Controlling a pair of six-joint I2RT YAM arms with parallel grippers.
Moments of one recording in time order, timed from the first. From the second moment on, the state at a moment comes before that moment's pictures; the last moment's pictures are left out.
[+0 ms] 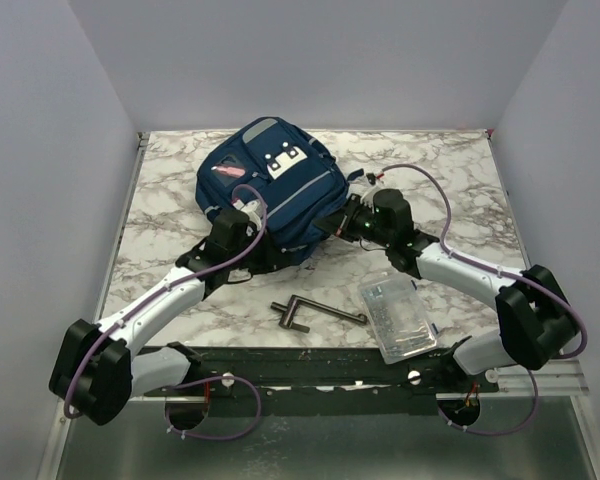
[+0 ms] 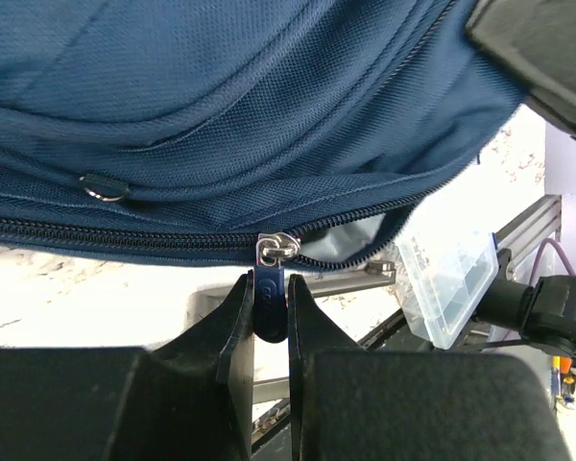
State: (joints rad) left arm -0.53 1.14 0.68 -0.17 0.33 -0.66; right arm 0.60 1.44 0.83 0.31 -0.22 0.90
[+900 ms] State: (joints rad) left arm -0.53 1.23 0.57 -0.03 0.43 -0.78; right arm 0.78 1.33 0.61 0.23 -0.27 1.13
